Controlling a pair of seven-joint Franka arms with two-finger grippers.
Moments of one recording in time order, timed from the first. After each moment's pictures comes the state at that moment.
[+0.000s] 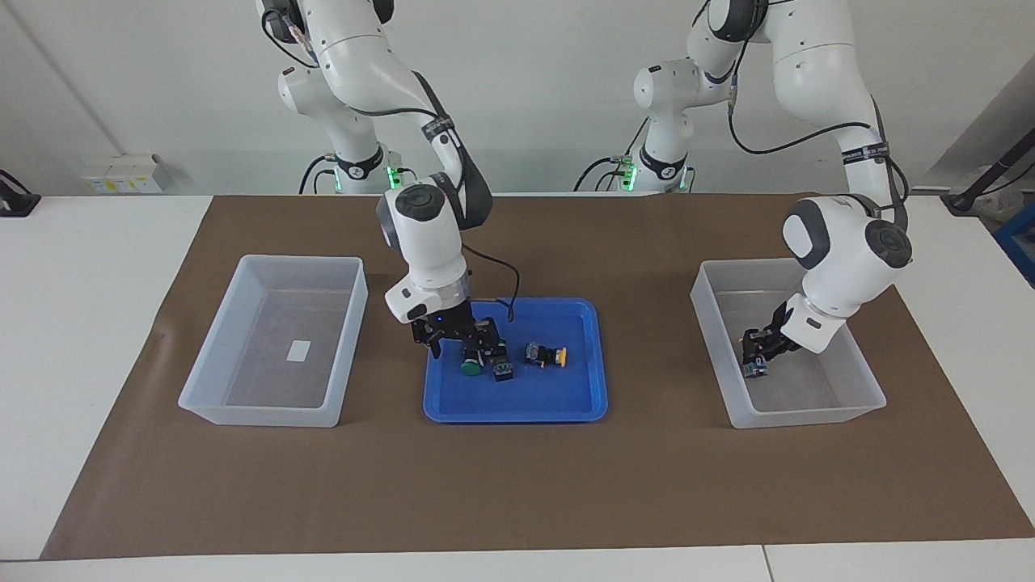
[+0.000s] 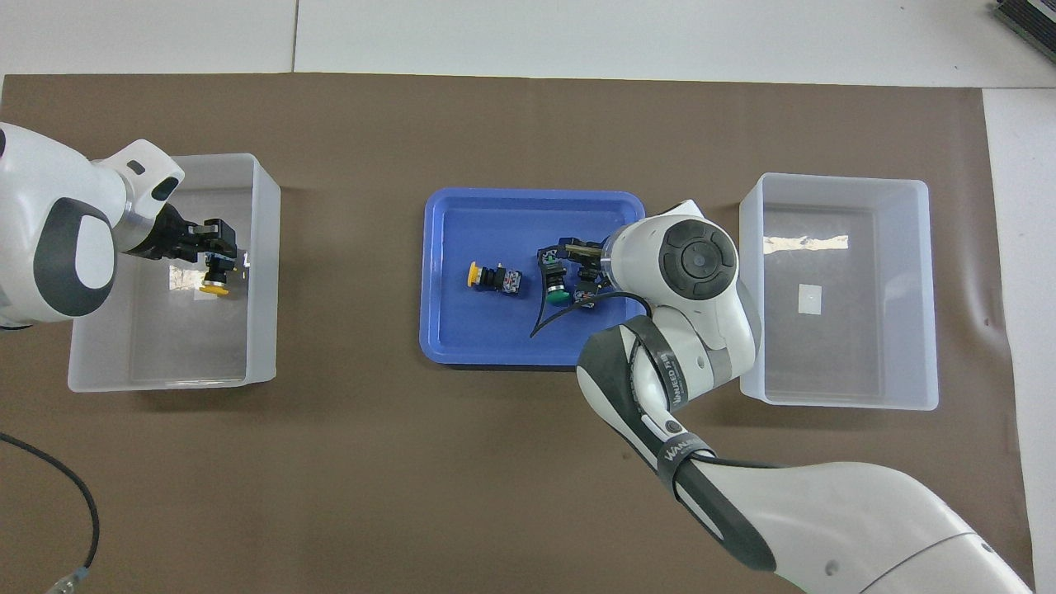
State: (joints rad) left arm 0.13 0.35 -0.12 -1.80 -0.06 2.13 0.02; right arm 0.46 0.40 -0.03 -1.89 0.02 2.53 0.66
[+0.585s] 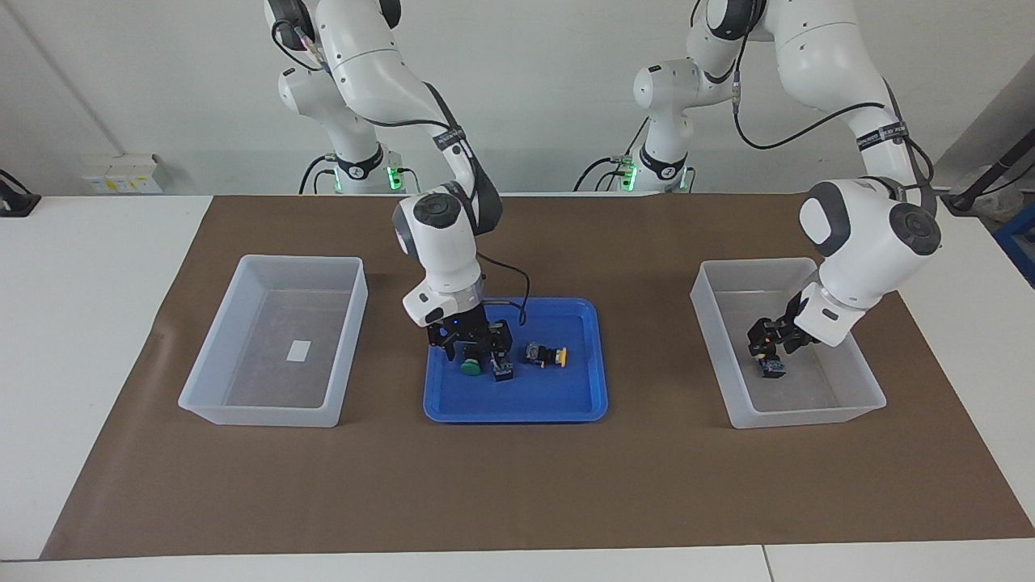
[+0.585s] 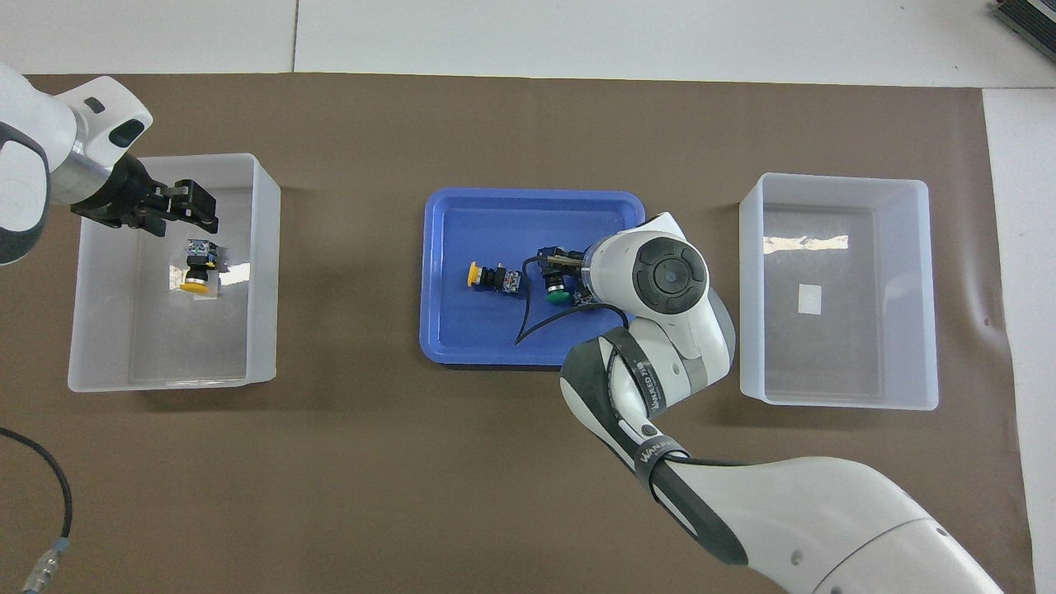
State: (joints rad) left arm 0.08 0.35 -0.12 -1.51 -0.05 1.76 0.02; right arm 0.49 0.43 -0.03 -1.89 0.01 2.58 0.68
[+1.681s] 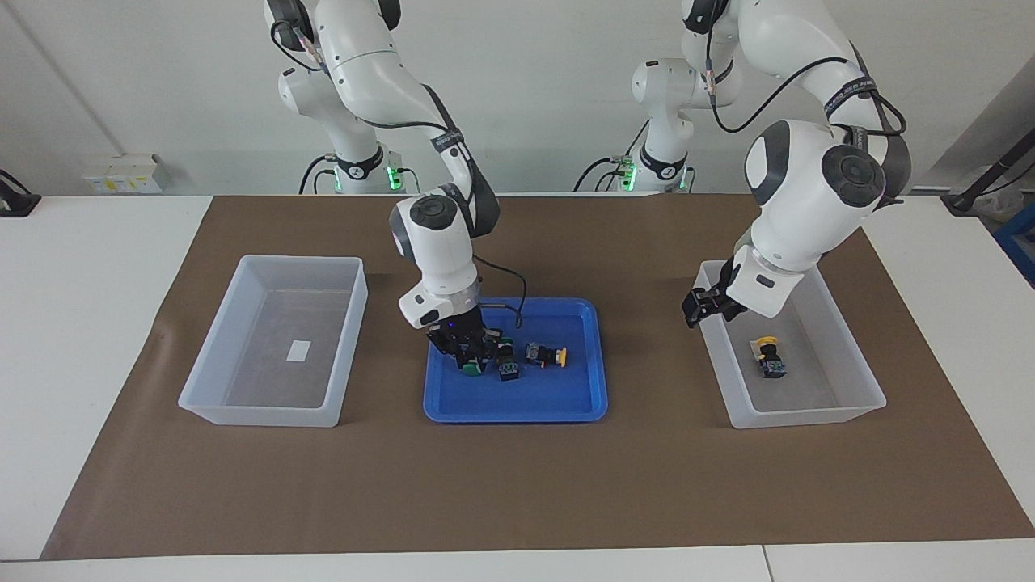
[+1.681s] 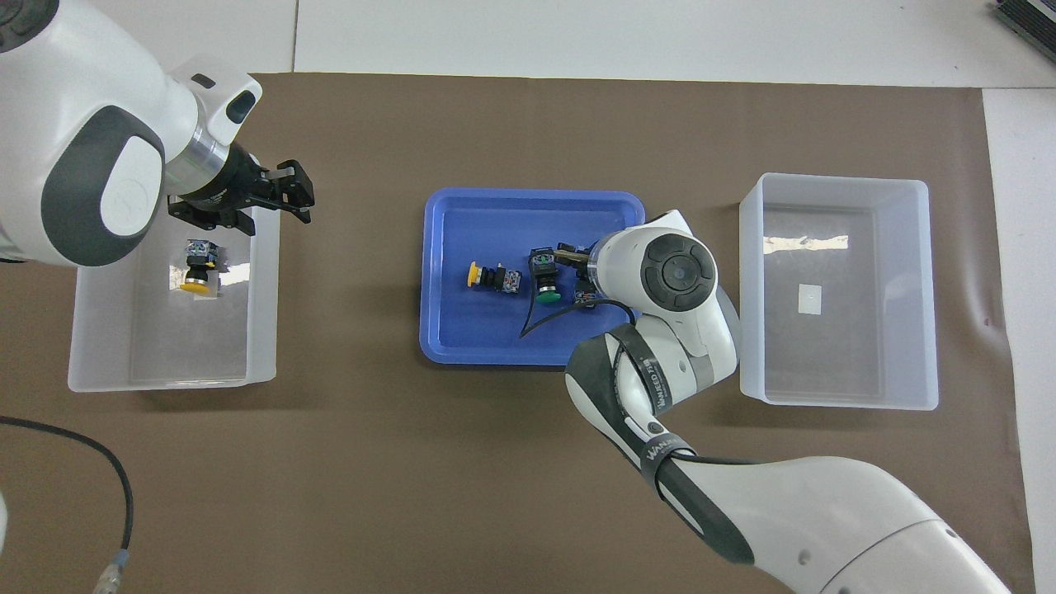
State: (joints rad) left arm -0.11 0.34 -0.13 -1.45 -0.06 1.73 -0.37; right arm 0.48 0.43 -0.04 -1.89 0.01 2.58 0.72
